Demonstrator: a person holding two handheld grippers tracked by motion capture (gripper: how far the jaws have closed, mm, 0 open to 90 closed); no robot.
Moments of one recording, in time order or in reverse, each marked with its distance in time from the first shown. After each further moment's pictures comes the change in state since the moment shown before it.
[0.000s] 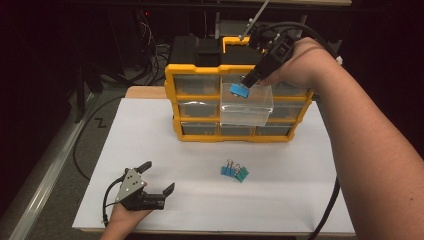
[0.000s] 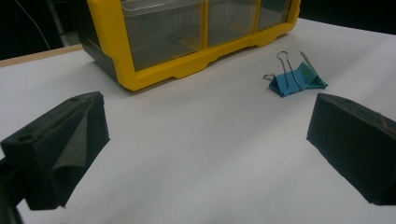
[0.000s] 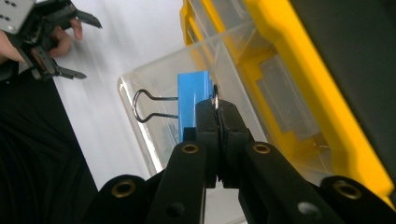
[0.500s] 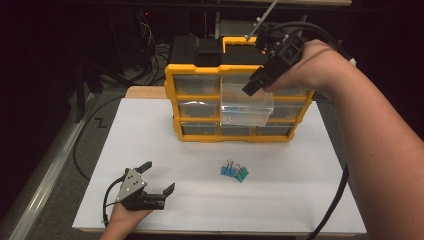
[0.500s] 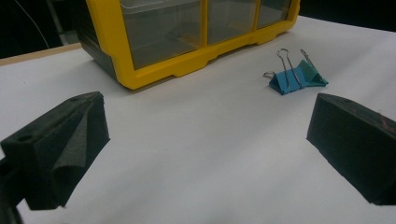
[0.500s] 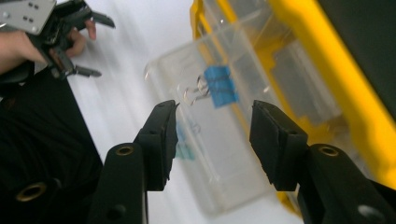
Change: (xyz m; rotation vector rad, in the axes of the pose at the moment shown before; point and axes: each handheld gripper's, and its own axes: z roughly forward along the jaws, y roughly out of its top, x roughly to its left) left arm 0.000 -0.001 0.001 0.006 0.000 0.003; right arm 0.015 -0.010 -0.016 -0.021 0.011 0.025
